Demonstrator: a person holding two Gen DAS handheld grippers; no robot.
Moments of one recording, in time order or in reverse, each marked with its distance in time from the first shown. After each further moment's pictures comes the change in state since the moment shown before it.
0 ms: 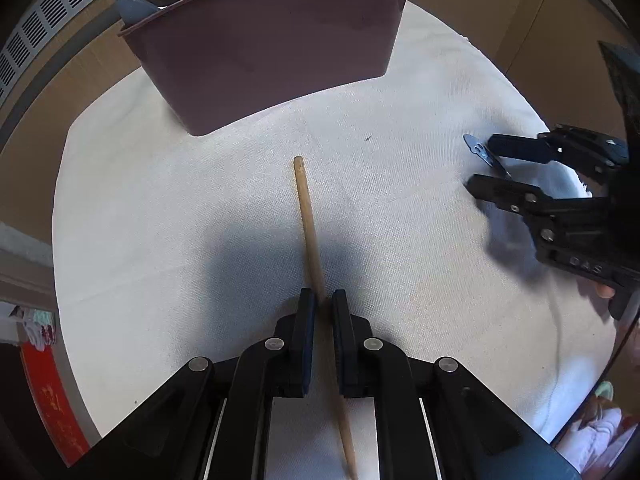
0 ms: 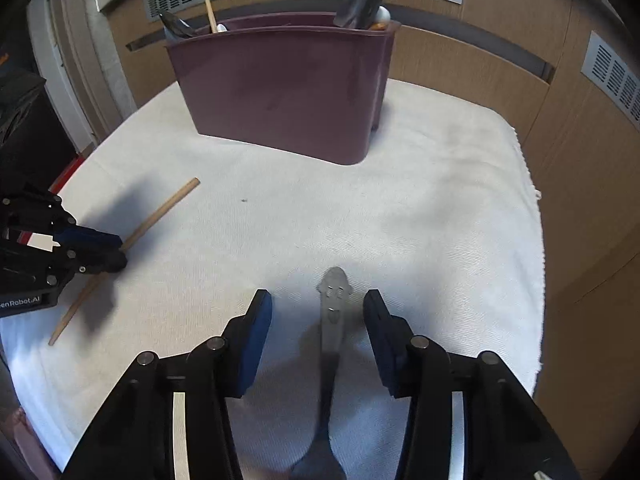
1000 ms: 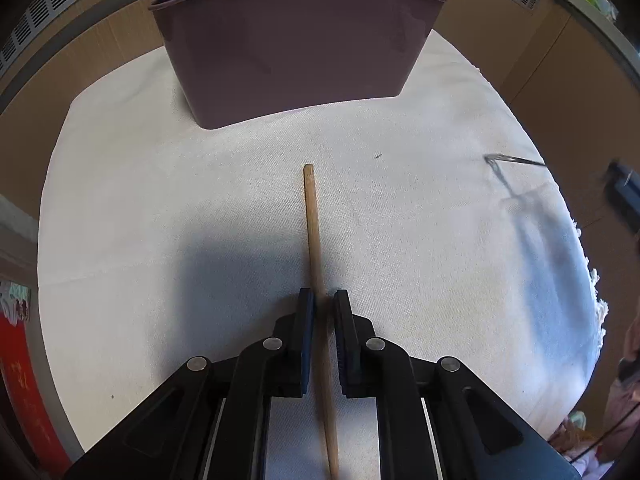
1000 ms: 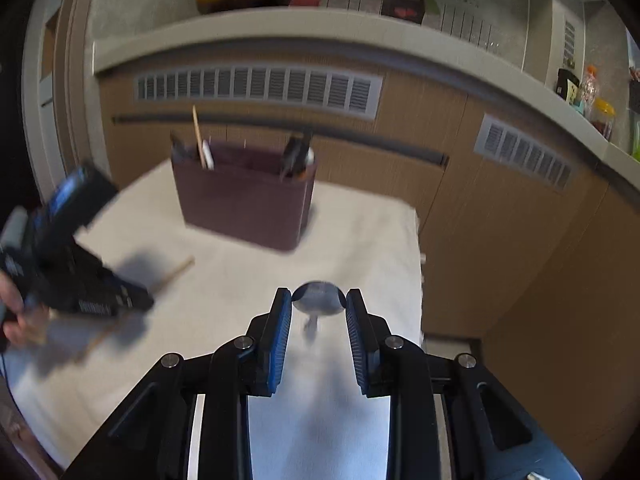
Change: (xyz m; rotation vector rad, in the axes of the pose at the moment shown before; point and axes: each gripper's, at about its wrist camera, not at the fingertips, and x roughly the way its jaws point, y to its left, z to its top) left arm -0.005 0.016 -0.011 -0.111 -0.035 -0.069; right arm -0.128 0.002 -0.008 0.037 -0.328 -0.208
